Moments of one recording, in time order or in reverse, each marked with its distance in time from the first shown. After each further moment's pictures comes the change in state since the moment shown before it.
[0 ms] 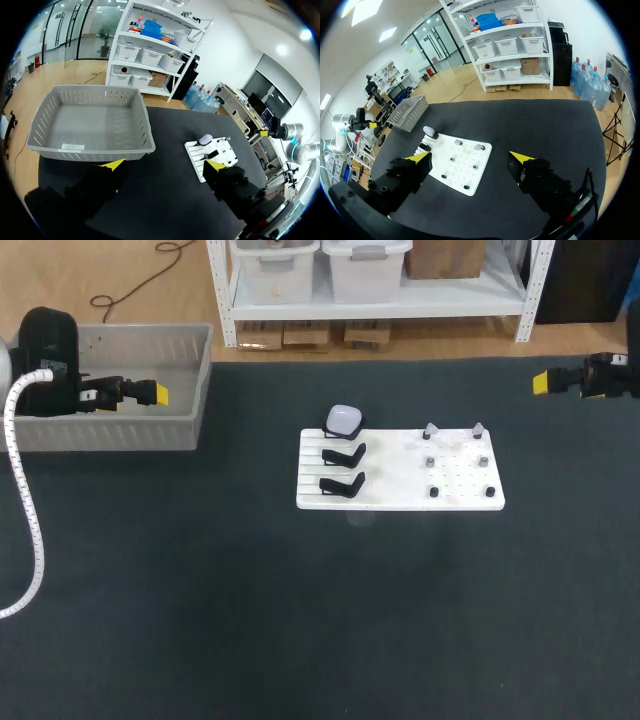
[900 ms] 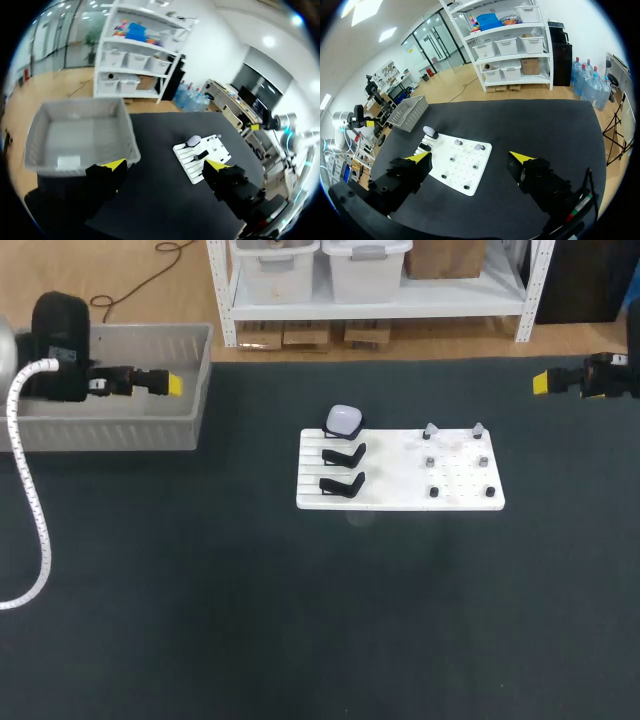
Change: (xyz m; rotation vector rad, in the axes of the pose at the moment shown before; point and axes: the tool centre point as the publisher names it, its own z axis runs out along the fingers) left arm -0.017 -0.028 0.001 0.082 -0.011 0.135; right arm 0.000 0.000 0.000 0.000 0.000 0.000
